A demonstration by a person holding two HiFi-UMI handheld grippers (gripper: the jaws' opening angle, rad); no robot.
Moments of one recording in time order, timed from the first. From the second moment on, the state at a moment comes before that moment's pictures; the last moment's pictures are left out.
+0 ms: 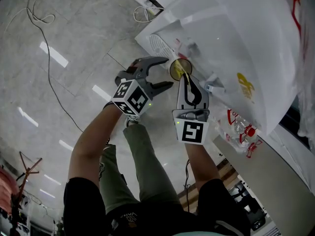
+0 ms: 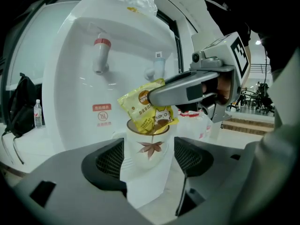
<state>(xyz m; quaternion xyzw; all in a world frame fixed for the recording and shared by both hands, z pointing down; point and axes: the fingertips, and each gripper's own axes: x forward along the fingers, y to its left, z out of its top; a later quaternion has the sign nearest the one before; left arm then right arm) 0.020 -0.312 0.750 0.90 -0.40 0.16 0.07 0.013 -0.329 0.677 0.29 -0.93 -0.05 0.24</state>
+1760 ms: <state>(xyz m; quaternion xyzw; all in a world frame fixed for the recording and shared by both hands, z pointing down) 0.030 -0.330 0.772 0.89 -0.41 0.16 0.09 0.004 -0.348 0.723 0.26 -0.92 -0.04 0.28</state>
